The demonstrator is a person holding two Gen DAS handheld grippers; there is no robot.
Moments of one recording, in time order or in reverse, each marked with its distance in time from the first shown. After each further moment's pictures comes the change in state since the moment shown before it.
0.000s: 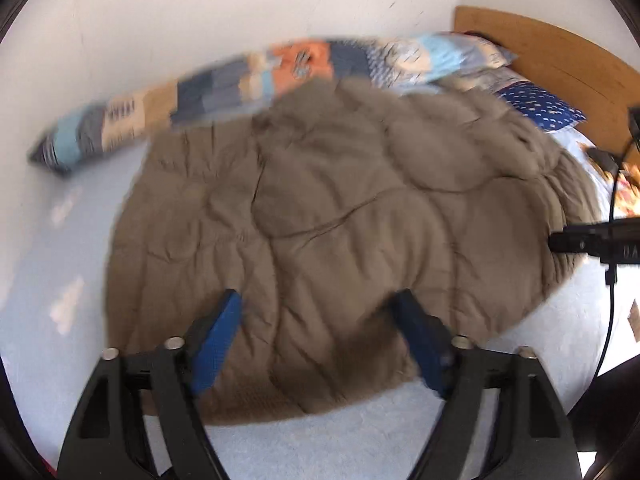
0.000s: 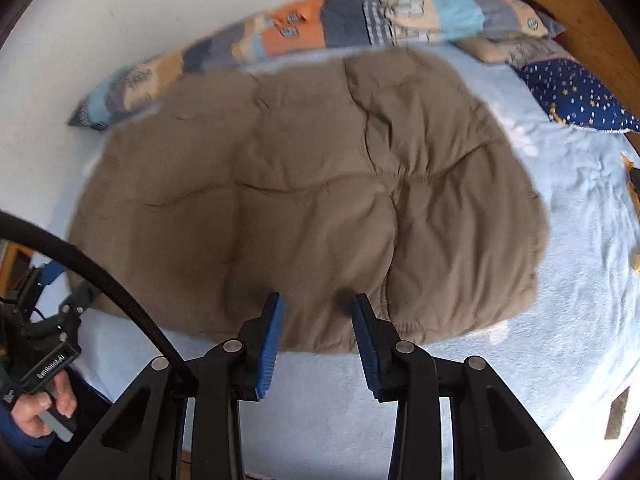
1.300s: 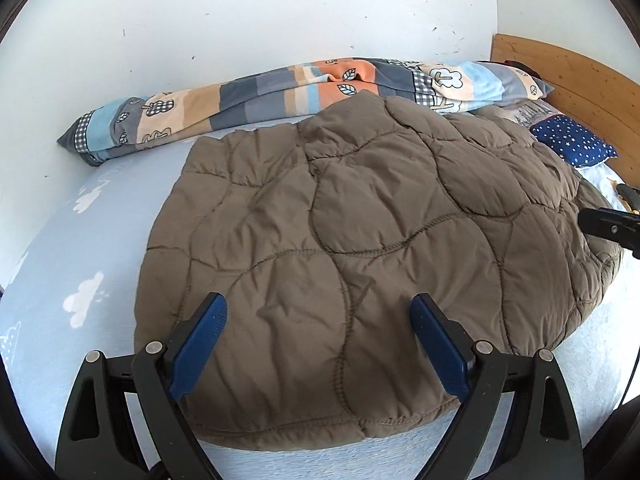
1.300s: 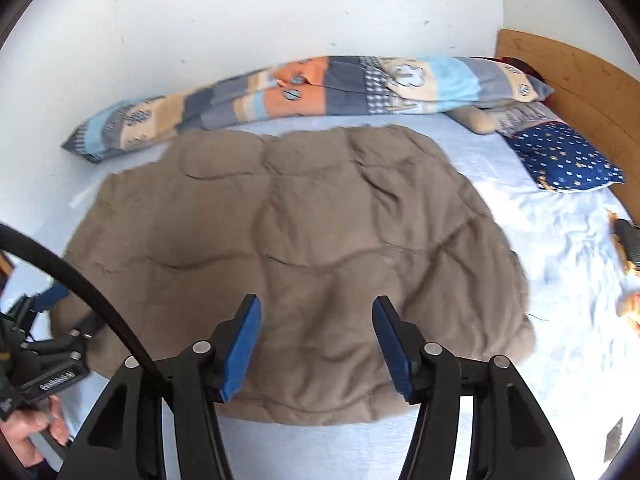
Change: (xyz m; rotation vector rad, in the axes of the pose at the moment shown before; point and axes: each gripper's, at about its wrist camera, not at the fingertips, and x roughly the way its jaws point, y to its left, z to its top) left arm -0.002 0.032 0.001 -0.058 -0.108 0.106; right arm -0.023 0.047 0.006 -0.054 -0.260 -0.062
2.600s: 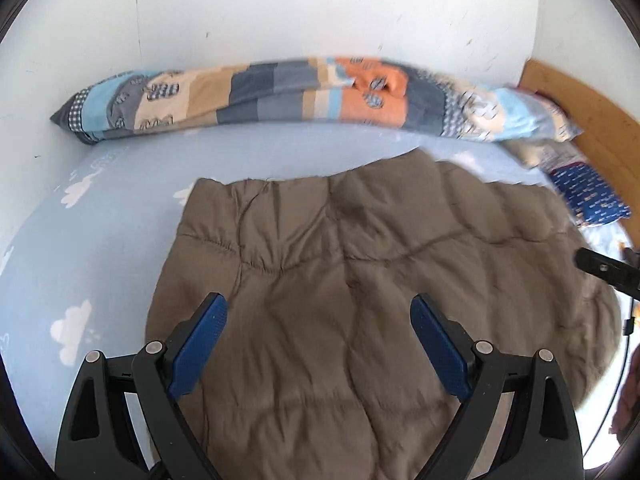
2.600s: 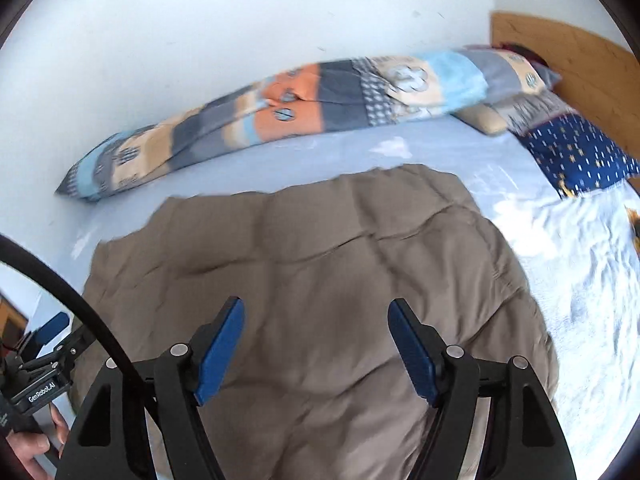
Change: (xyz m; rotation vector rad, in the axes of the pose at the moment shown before) left arm 0.064 0.039 0.093 -0.106 0.113 -0.011; right arm 0.049 -0.029 0.074 0.122 0.023 0.015
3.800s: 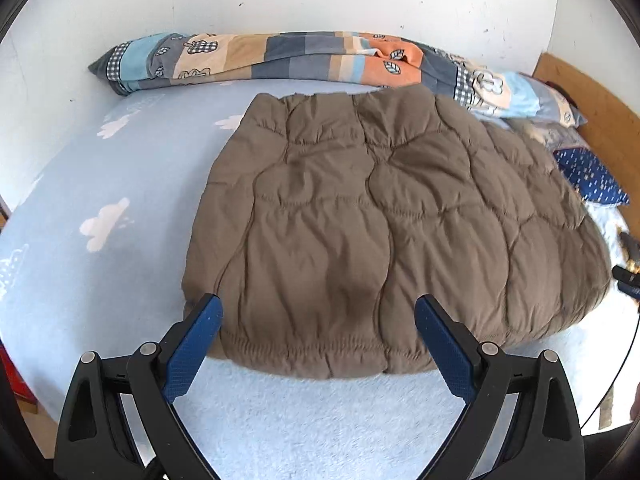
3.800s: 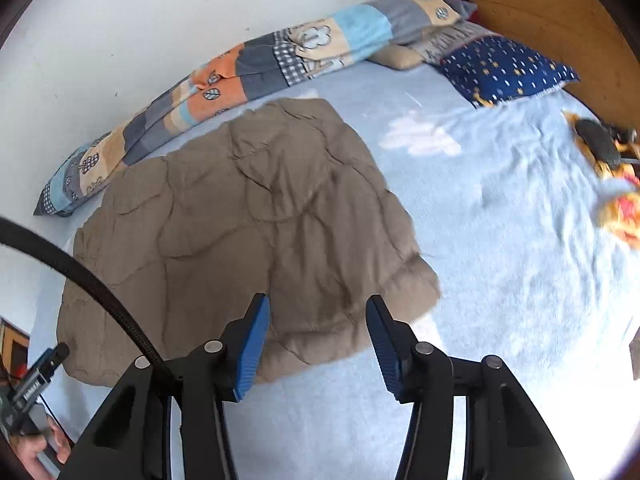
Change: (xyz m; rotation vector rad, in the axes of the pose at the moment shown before) left arm -0.076 0.020 -0.105 -0.078 0.048 0.017; right arm -0.066 -0.106 -0.075 0.167 0.097 -0.056
